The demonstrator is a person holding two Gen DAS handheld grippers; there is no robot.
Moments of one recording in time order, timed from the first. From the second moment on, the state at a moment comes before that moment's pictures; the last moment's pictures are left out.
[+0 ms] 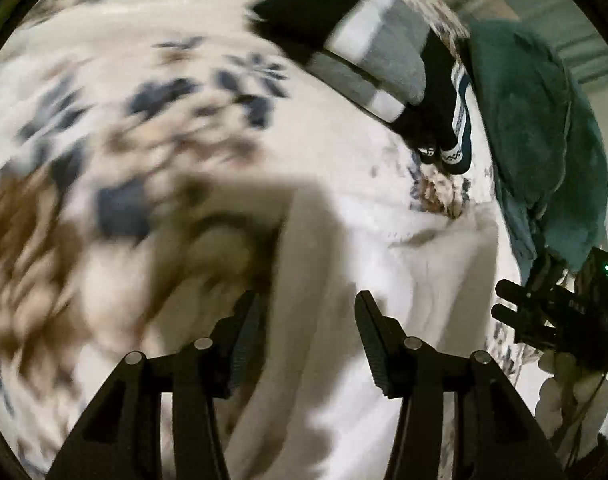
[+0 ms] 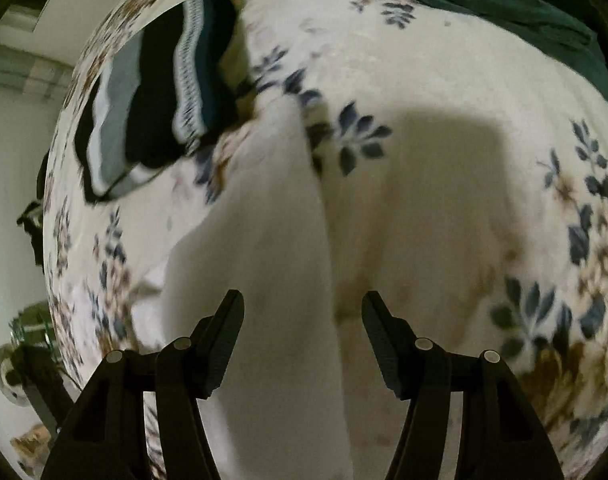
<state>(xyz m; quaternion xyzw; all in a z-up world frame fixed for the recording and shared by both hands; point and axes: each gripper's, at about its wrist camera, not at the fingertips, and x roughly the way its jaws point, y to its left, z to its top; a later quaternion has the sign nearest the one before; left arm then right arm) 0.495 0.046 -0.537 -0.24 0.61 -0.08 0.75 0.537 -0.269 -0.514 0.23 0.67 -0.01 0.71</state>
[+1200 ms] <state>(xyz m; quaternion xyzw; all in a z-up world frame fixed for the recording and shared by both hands) 0.452 0.103 -0.476 -0.21 0.58 -0.09 0.78 0.405 -0.270 -0.498 0.31 0.69 0.04 0.65</state>
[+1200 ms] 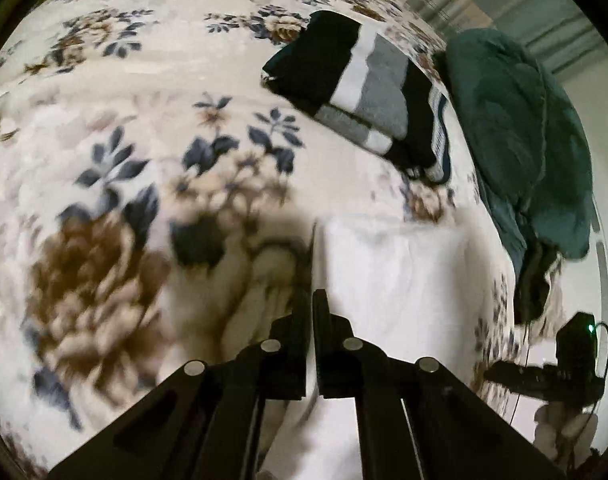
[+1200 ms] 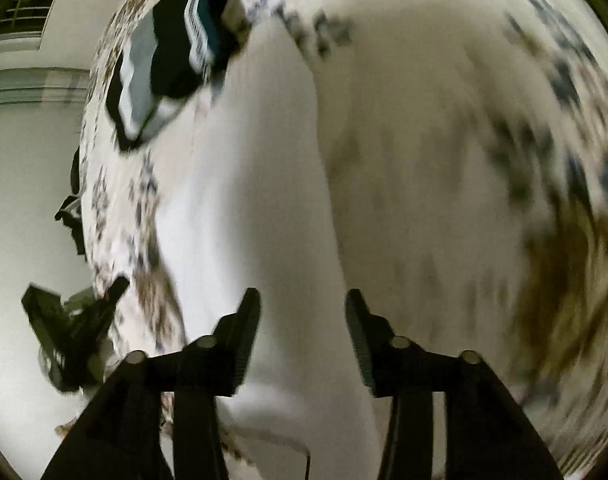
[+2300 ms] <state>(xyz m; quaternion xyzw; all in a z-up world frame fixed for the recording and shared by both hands) 0.181 0.052 -0.533 -0.19 0.71 -0.06 0.68 0.082 -0.188 -0.588 0.34 0.75 -0.04 0.57</state>
